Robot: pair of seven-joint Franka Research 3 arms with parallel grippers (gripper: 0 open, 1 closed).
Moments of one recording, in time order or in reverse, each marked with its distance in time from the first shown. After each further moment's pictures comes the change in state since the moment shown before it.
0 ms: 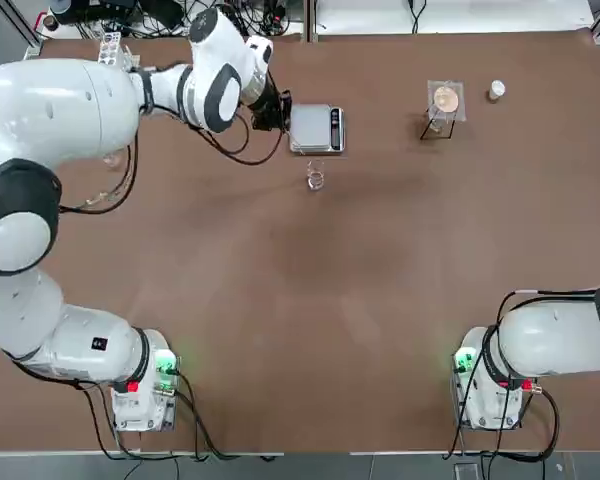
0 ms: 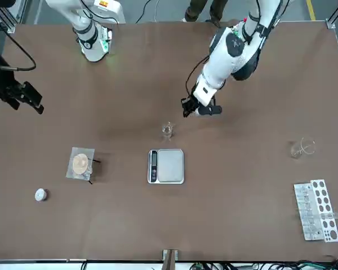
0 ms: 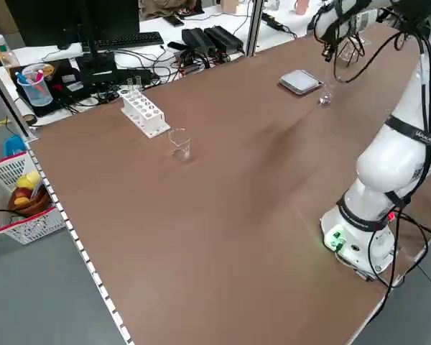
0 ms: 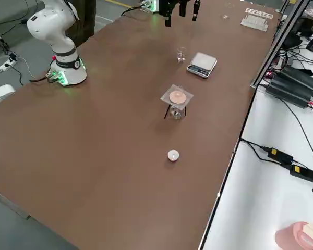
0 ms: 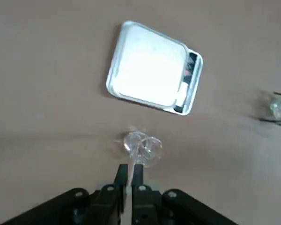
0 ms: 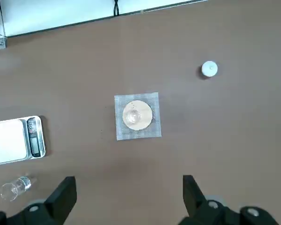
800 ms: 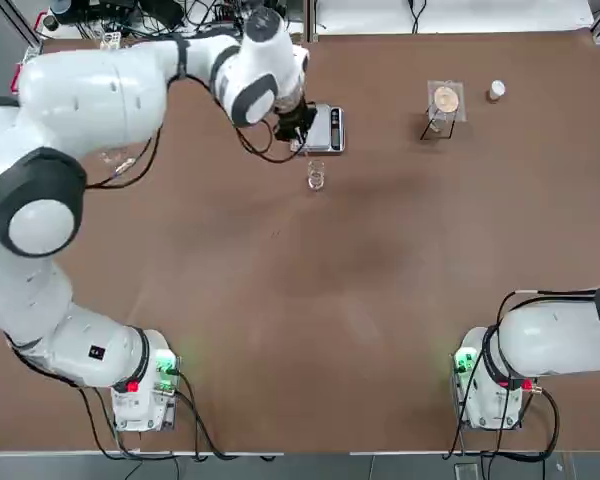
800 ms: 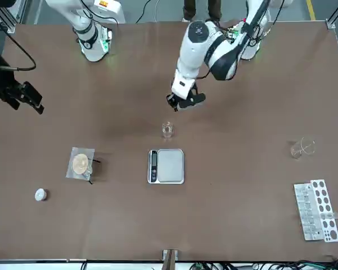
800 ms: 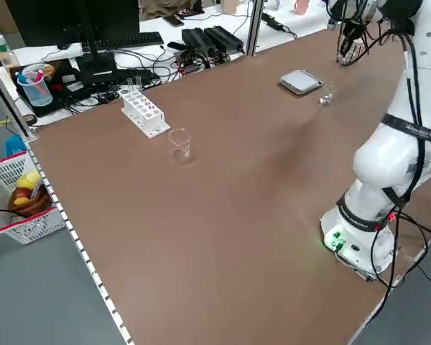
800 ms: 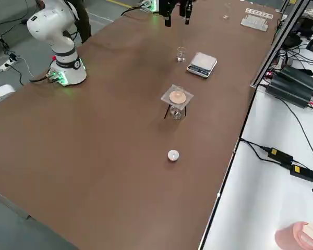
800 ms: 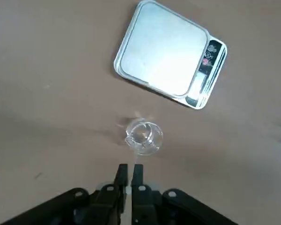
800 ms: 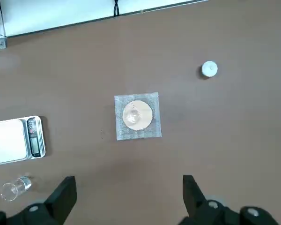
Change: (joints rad) left arm -0.155 0.190 -0.003 0.268 0.393 -0.259 -0.510; right arm 0.000 0.000 0.000 0.000 0.000 0.000 0.000
